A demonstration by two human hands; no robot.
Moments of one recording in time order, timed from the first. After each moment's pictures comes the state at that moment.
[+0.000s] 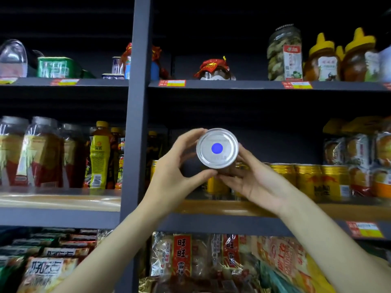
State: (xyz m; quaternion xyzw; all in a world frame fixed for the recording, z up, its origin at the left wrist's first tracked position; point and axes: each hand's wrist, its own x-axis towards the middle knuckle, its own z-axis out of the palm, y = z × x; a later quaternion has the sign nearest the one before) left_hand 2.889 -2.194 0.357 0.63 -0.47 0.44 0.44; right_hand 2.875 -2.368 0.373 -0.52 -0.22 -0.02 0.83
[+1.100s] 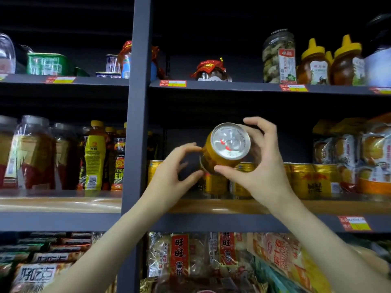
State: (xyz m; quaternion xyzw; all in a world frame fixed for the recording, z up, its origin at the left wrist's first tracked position) left_hand 2.911 -2.177 0.350 0.70 -0.44 0.38 0.42; right_hand 2.858 -2.361 0.365 -0.68 -0.35 -0.52 0.38
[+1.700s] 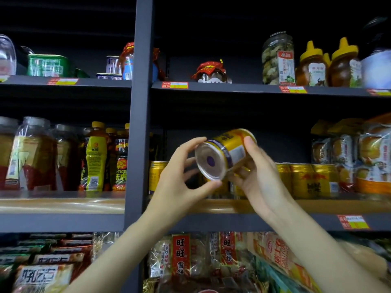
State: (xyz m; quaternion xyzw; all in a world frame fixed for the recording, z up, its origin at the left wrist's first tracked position) left_hand 2.884 -2.185 0.343 0.64 -0.47 0.38 0.48; right_hand 2.859 -2.345 0.360 -0.49 -0.26 -0.24 0.80
